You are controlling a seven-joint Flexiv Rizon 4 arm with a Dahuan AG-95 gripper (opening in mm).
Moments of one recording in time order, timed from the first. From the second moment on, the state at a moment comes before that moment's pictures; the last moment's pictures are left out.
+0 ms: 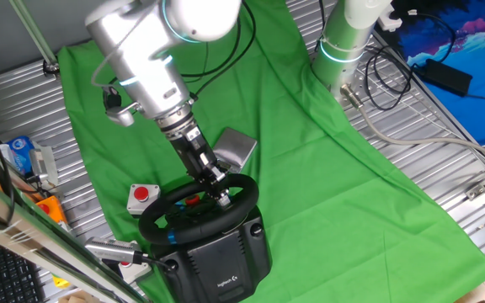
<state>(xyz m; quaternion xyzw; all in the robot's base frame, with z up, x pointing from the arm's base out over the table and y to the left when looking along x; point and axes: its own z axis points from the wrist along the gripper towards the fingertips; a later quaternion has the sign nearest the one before) 0.524 0.290 0.225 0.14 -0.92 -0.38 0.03</state>
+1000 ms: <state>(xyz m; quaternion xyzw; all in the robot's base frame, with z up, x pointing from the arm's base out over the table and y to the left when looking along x) 0.534 0.286 0.233 0.11 -0.92 -0.37 0.03</state>
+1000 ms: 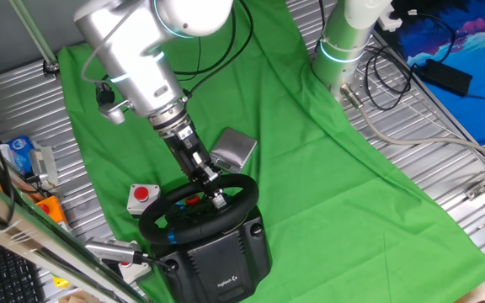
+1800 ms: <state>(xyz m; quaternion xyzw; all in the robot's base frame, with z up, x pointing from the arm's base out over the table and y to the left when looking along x) 0.525 0.285 0.227 0.11 -0.93 -0.36 0.03</state>
